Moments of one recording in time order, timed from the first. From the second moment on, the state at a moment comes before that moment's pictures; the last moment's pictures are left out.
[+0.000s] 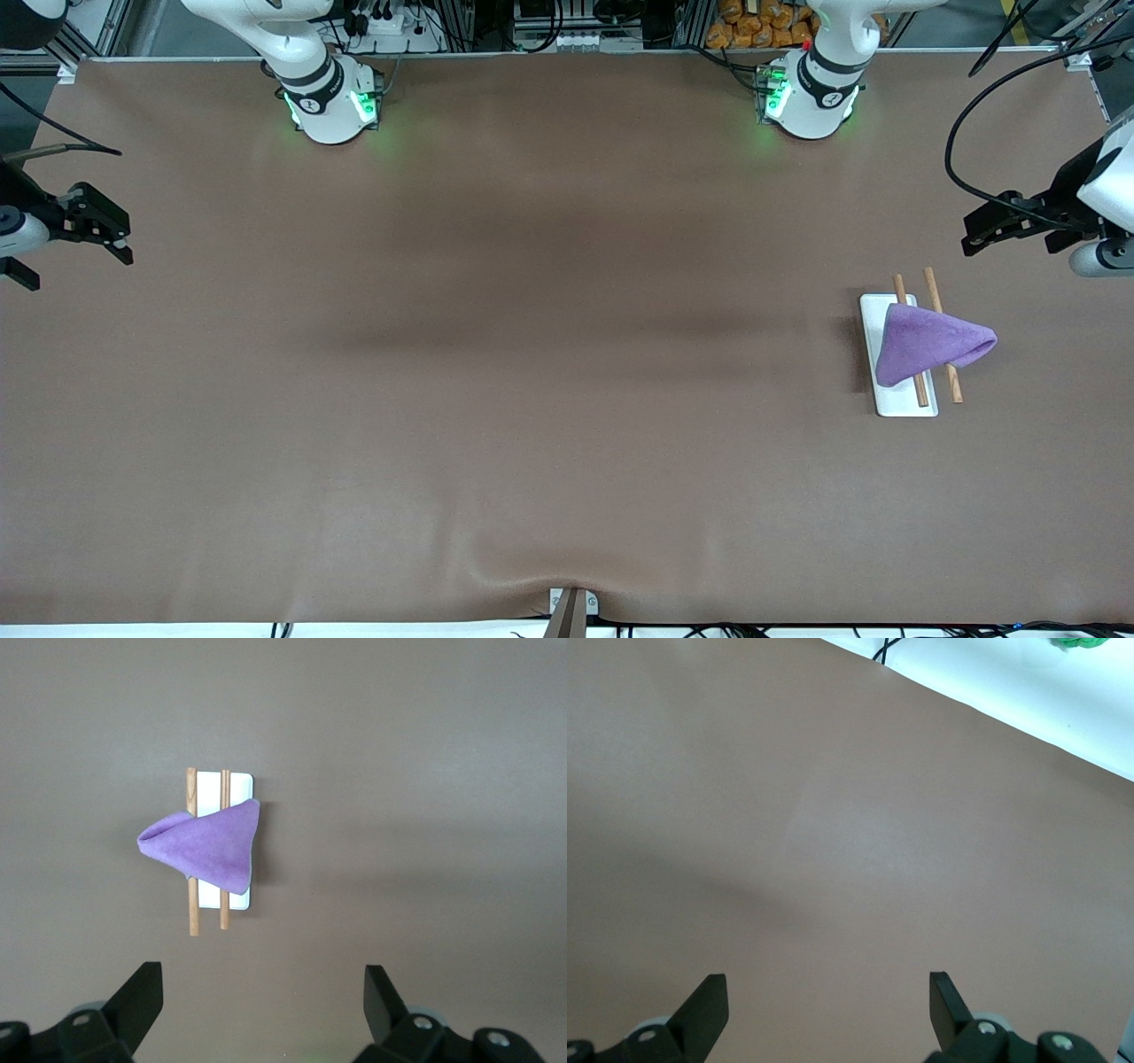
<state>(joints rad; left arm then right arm) -0.05 0.07 -0.03 -1.46 0.02 1.51 -0.10 0.00 -0.01 0.01 -1.57 -0.06 1.72 -0.38</state>
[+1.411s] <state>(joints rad) -0.11 -0.08 0.02 -1.62 0.02 1.51 -0.10 0.00 0.00 0.01 -1.57 -0.06 1.72 -0.38</state>
